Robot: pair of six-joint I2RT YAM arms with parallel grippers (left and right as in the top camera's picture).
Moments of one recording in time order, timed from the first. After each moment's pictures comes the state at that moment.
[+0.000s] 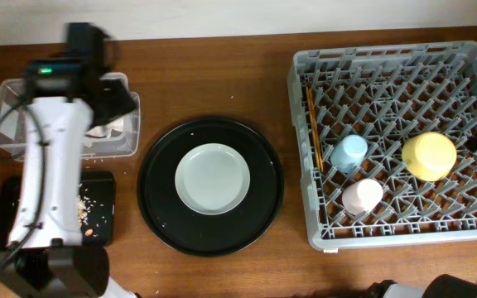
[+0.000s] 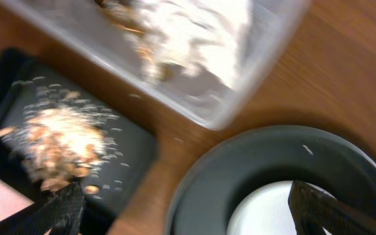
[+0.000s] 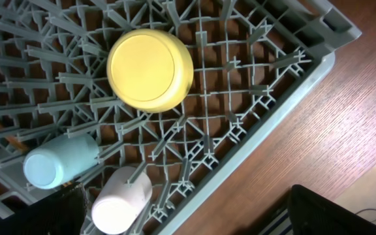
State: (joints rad) left arm -0.01 1.77 1.91 -1.40 -0.25 -0.55; right arm -0.65 1.49 1.76 -1.51 -0.02 0.21
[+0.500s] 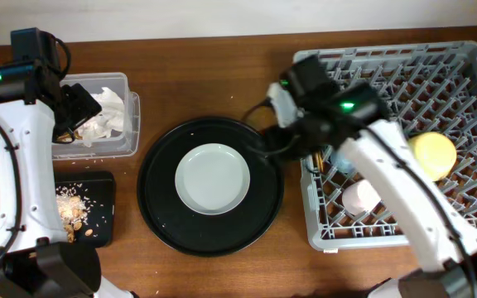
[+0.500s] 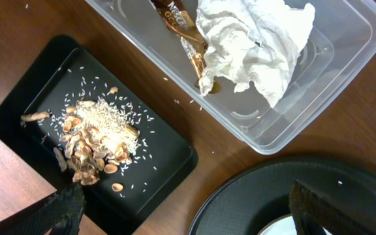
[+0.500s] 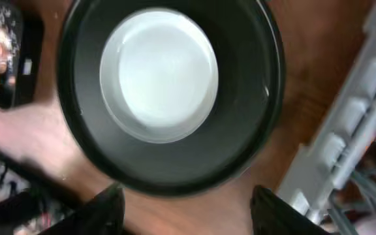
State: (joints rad) left arm 0.16 1.77 1.91 -1.42 -0.24 -0.55; right arm 0.49 1.66 1.70 -1.26 -0.25 0.20
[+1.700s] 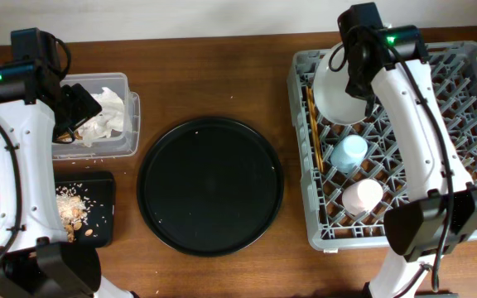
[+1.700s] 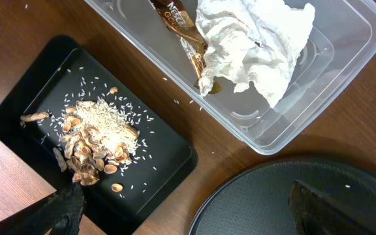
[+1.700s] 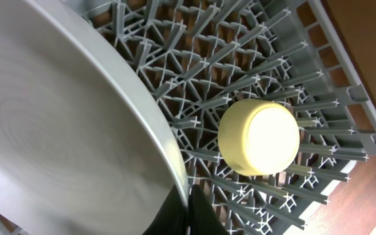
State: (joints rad) left arm 0.16 1.77 1.91 -1.42 -0.24 -0.55; right arm 0.15 1.94 2.06 -1.46 0.57 0.61
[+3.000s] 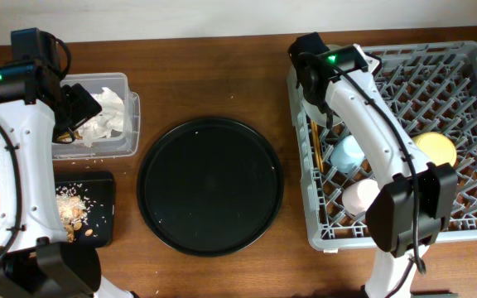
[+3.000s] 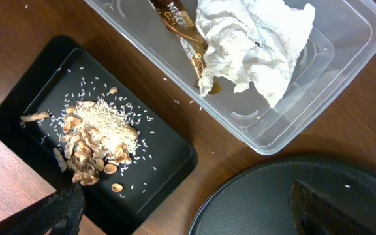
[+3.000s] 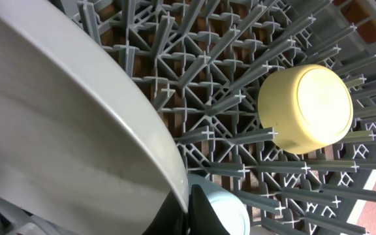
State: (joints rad) left arm 0.16 1.77 1.91 -1.42 -0.24 -0.55; right arm 0.30 2.01 1.89 -1.35 0.69 0.97
